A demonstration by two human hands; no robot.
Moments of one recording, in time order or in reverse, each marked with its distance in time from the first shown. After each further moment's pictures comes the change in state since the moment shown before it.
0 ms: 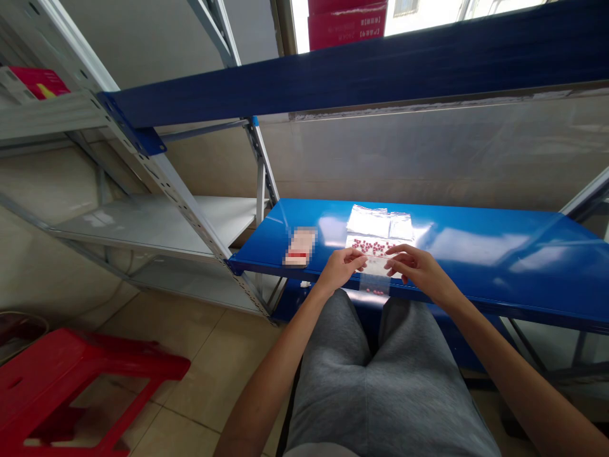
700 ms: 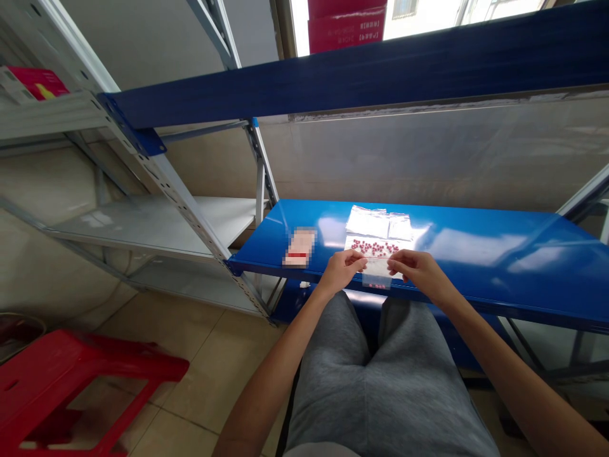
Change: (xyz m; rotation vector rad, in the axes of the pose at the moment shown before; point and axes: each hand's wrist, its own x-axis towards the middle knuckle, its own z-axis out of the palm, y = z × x) left_hand 0.002 -0.010 0.004 0.048 0.017 0.049; right_hand 0.002 0.007 -0.002 -0.123 0.059 0.016
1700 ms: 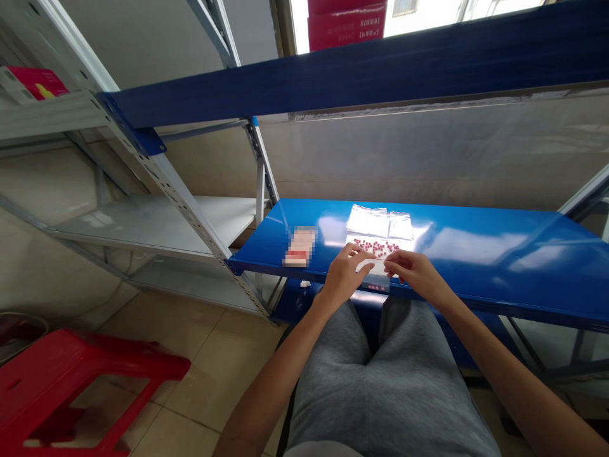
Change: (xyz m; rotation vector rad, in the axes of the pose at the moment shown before) left_hand -0.013 0.008 0.009 0.574 0.113 0.372; right_hand 0.000 0.002 0.009 0.031 -0.054 -0.031
